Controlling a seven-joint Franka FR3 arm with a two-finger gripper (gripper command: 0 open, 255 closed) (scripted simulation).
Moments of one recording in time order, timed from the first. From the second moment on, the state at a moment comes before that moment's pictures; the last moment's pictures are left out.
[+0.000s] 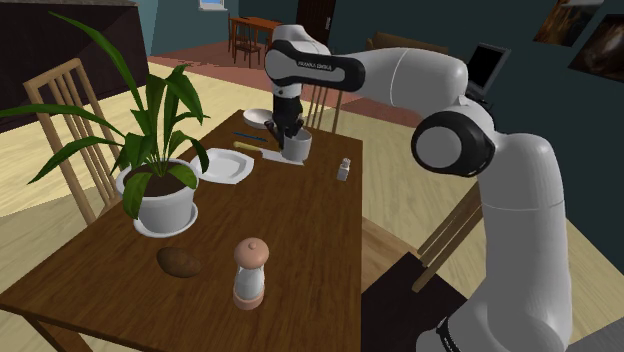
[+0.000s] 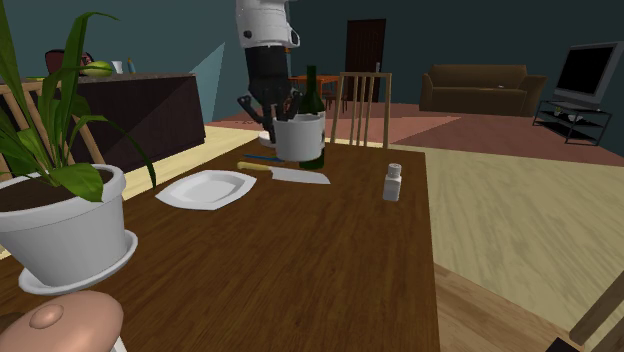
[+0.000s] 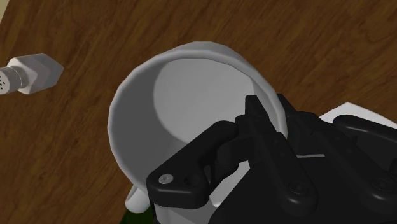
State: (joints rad) arm 0.09 0.62 0.01 -1.11 -0.03 1.62 0.28
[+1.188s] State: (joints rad) arm 0.35 0.51 0.10 -1.27 -0.04 1.67 0.63
